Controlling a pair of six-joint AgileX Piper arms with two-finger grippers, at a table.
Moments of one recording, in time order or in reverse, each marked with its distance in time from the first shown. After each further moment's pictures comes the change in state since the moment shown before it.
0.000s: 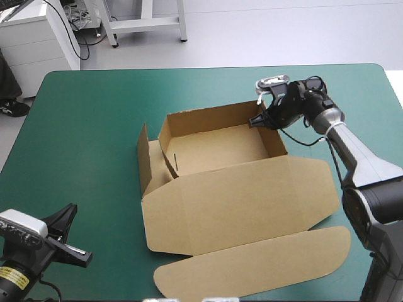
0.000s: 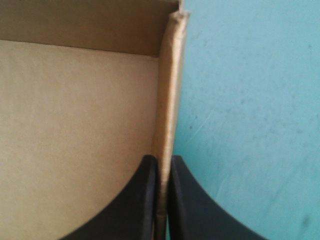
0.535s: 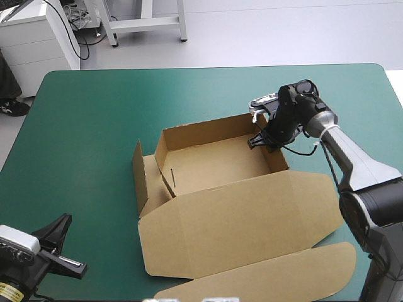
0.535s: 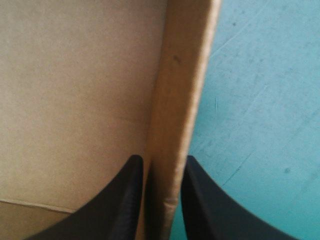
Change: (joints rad) left arm 0.000 -0.111 0.042 0.004 0.037 0.001; right arm 0.041 -0.015 -0.023 -0.041 0.254 -0.030
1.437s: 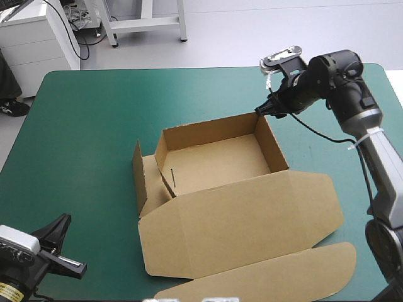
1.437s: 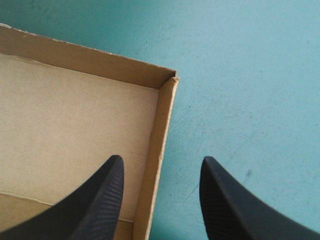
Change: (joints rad) left arm 0.000 -0.001 0.001 0.008 0.001 0.000; right arm 0.000 -0.199 -0.196 -0.001 0.042 -0.026
